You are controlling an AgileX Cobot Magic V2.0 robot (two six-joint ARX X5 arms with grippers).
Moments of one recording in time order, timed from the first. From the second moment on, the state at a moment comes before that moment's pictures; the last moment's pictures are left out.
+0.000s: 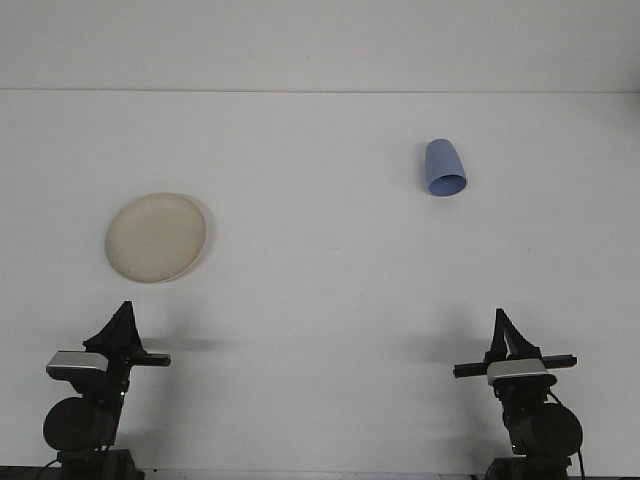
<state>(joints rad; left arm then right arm) 0.05 0.01 0.03 0.17 0.07 -0.04 0.02 0.00 0.01 0.03 -0.05 -0.15</state>
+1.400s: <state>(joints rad) 0.05 0.01 0.03 0.17 0.07 -0.04 0.02 0.05 0.07 0.14 -0.01 0.19</state>
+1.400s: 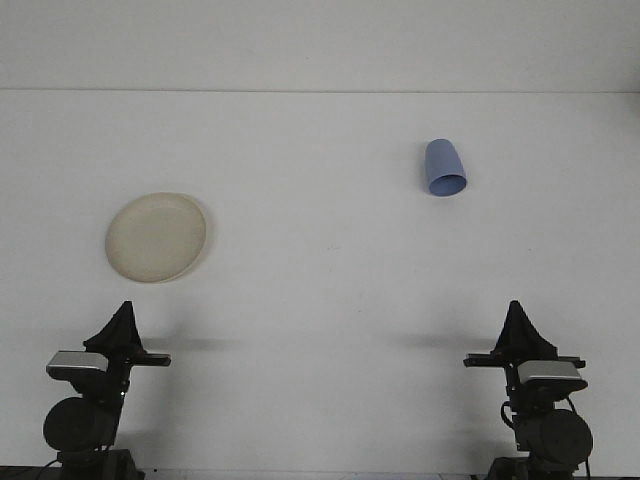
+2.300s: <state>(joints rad) 0.05 0.01 0.03 0.17 0.07 -0.04 0.00 1.37 0.65 0.57 -0.08 -0.04</state>
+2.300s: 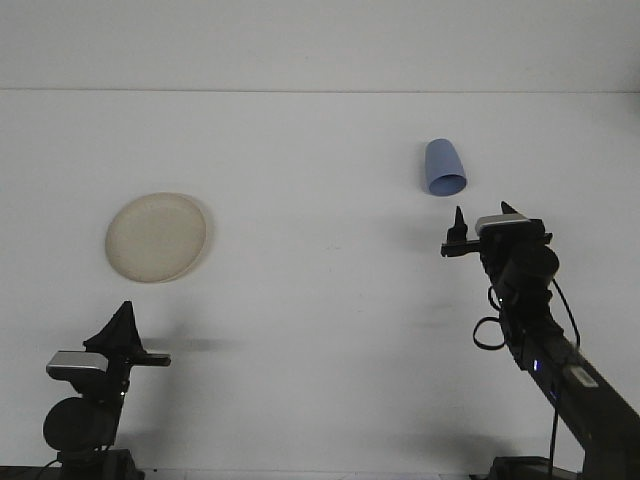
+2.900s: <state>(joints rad) 0.05 0.01 0.03 0.17 0.07 -0.04 -0.06 1.99 1.10 0.62 -0.13 -0.18</state>
